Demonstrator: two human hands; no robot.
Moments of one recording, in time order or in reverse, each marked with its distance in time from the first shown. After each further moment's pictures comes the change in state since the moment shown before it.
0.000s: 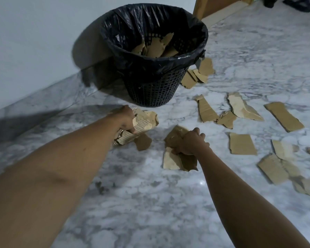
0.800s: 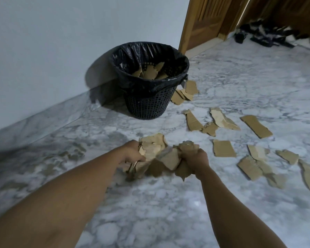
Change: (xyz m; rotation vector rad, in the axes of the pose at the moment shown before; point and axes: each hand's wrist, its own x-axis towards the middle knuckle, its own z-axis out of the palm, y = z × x) left_hand -0.102 0.008 0.046 -0.333 -0.163 0.131; right_hand -0.067 0.048 0.024 0.892 0.269 0.116
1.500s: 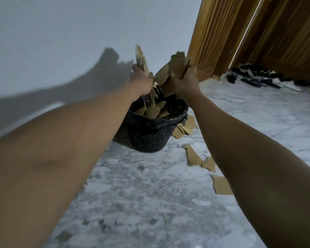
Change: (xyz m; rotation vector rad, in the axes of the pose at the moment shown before) left_hand -0.054 0.149 -0.263 -0.503 0.752 0.303; right_hand -0.030 -0.346 -0.056 0.052 0.213 -0.807
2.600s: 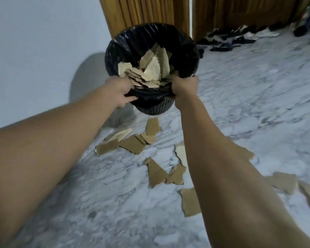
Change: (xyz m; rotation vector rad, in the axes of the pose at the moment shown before) left_hand 0.061 0.152 0.274 -0.397 -0.181 -0.297; right_hand 0.123 0.226 -0.183 0.806 0.372 0.581
